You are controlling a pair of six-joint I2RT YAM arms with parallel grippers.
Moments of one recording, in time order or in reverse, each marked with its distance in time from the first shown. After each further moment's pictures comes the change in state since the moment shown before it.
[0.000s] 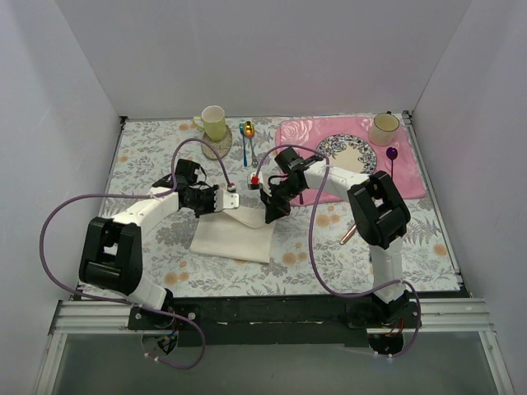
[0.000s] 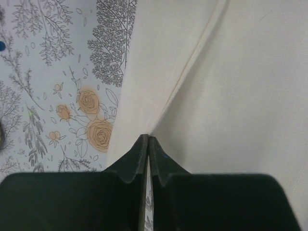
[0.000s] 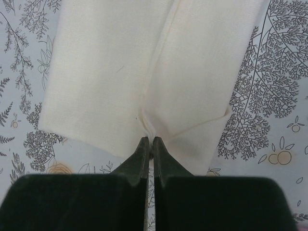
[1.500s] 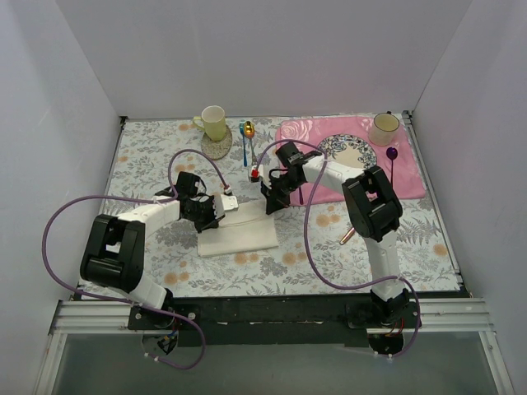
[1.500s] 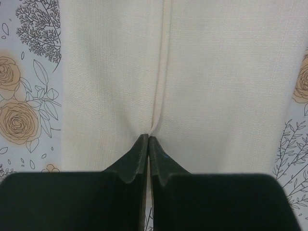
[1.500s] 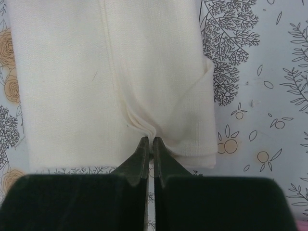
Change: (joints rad) left arm 0.001 -0.002 -0.135 0.076 -0.001 -0.302; right arm -0.045 0.099 0.101 0.023 0.058 0.012
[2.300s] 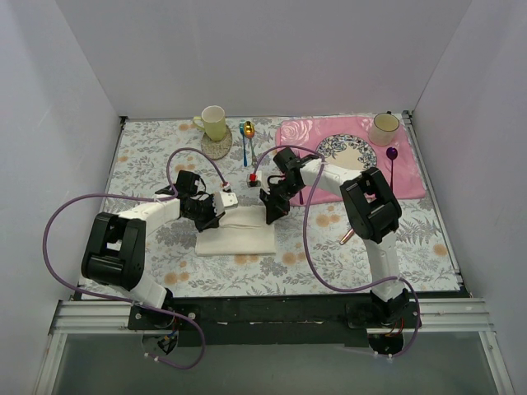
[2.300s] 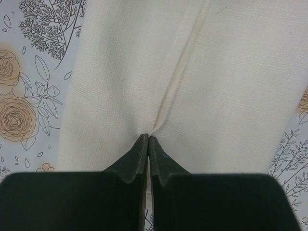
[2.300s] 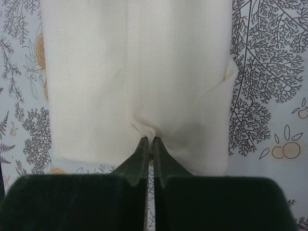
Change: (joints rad) left arm 0.006 0.019 0.017 0.001 0.011 -0.071; right arm 0.030 -0.007 -0.030 -0.066 -0.024 0.079
